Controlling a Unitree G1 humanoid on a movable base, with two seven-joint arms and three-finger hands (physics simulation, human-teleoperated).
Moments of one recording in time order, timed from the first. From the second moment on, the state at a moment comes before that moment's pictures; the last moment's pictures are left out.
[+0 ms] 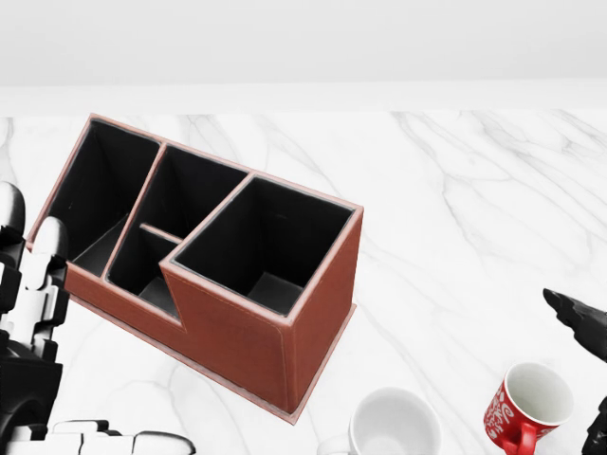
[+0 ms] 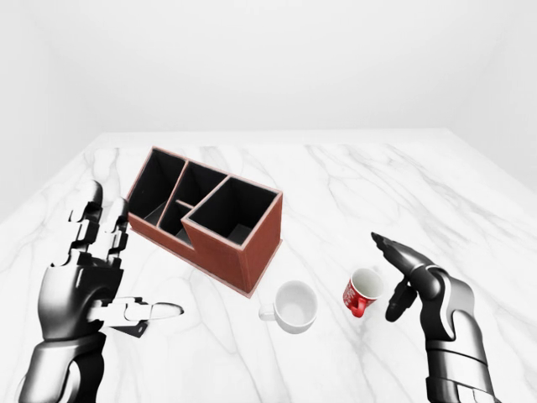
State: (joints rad) left arm 0.31 -0.02 0.04 -0.80 -0.02 0.09 -0.13; right arm -0.15 -0.52 -0.35 0.26 -0.89 -0.03 0.70
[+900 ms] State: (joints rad) left arm 0.30 -0.02 0.05 -0.79 -0.02 0.09 -0.13; right arm -0.20 -0.50 -0.27 0.29 -1.01 -0.03 0.70
